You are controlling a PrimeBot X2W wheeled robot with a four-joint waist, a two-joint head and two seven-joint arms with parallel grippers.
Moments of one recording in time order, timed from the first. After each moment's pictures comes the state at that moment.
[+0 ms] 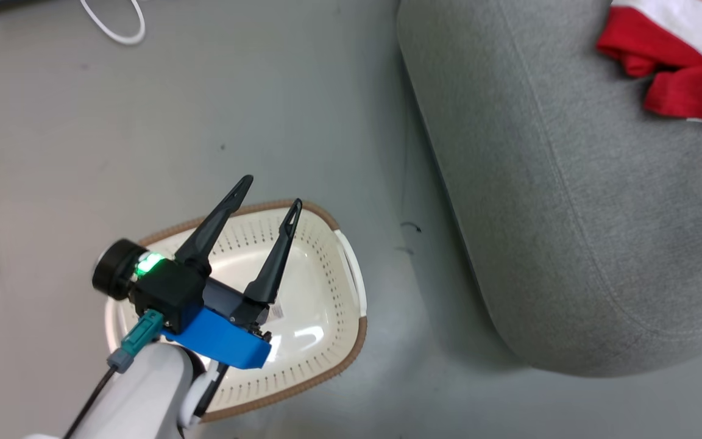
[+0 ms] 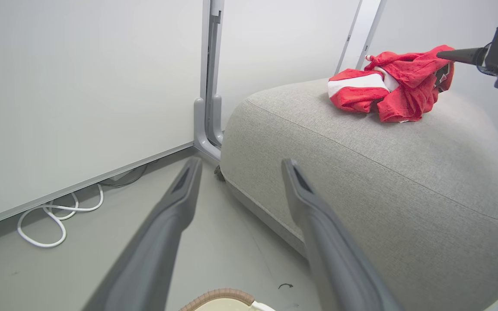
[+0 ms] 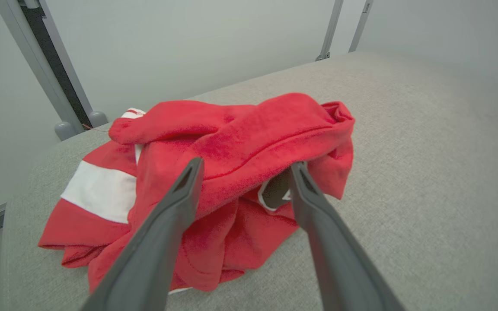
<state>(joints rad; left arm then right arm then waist) -0.37 0.32 -0.51 0.13 -0.32 -0.11 -0.26 -0.97 -0.37 -0.51 1.02 0.05 0.13 -0.15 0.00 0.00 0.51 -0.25</state>
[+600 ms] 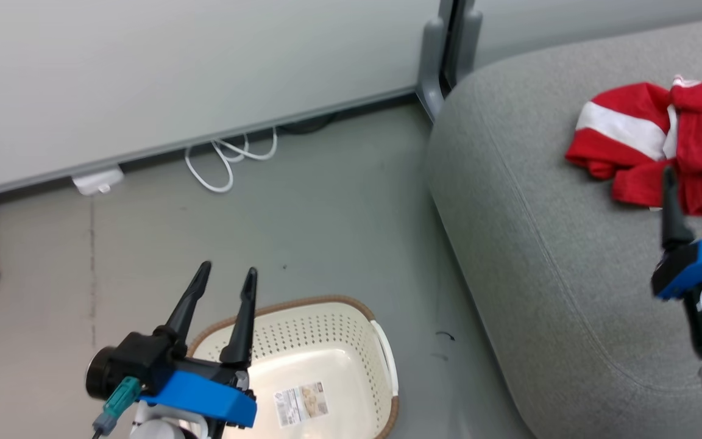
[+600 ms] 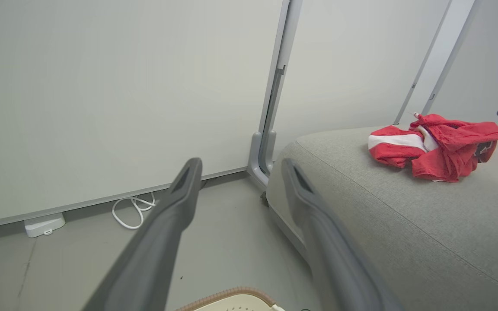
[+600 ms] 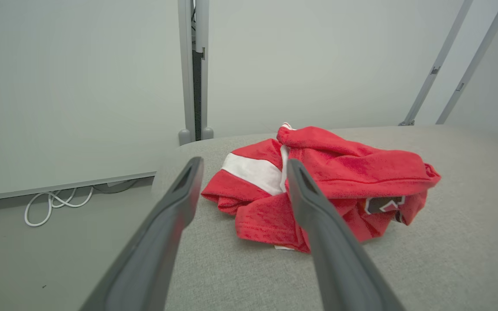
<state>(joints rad) -0.13 0.17 -0.30 0.21 -0.33 -0.12 -0.26 -0.58 -0.28 -0.19 0.74 0.06 0.13 -0.23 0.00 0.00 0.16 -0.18</state>
